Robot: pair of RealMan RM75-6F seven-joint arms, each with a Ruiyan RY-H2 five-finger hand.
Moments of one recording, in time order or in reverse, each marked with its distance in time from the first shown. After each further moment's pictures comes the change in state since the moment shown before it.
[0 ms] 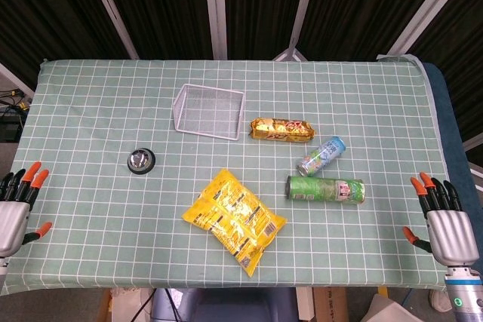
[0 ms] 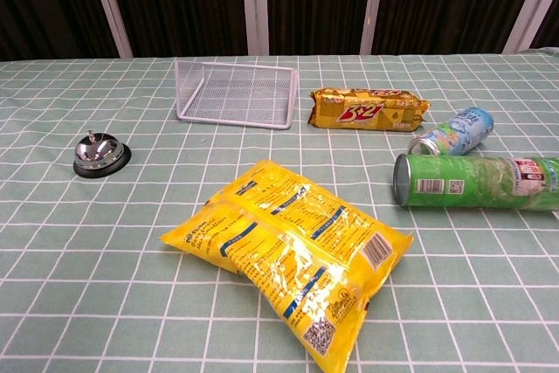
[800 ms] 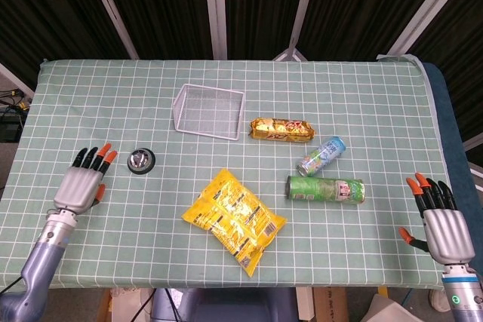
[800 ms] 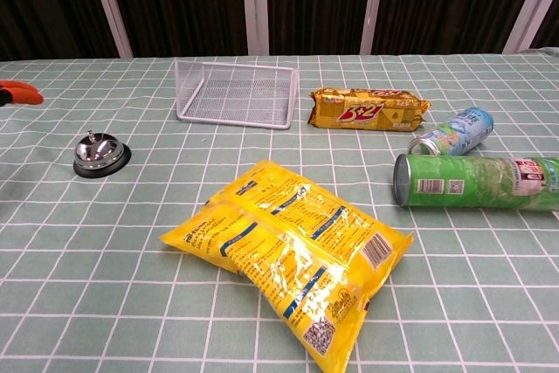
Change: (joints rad) left arm -0.312 -0.180 -0.131 -0.026 -0.334 -0.386 0.426; right arm 0.016 0.004 0.003 -0.009 0.024 -0.045 0.033
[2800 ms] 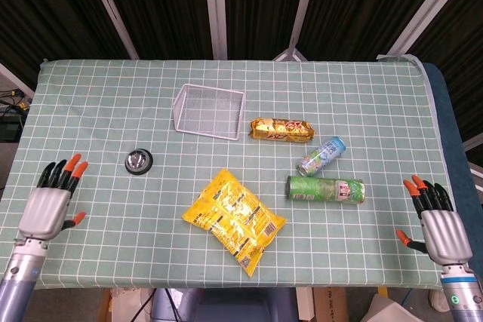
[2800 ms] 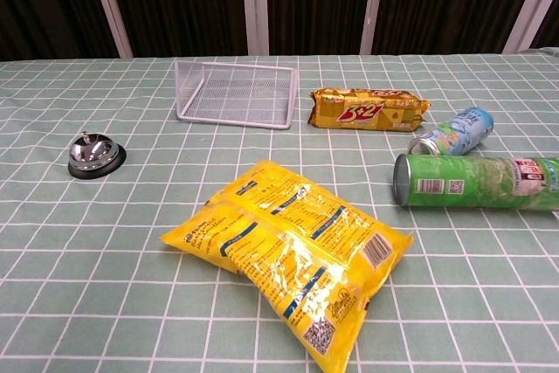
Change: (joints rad) left arm 0.154 0.103 0.227 -0.043 0.226 0.399 -0.264; right arm 0.005 0.015 -0.014 -0.022 0.006 -0.022 0.020
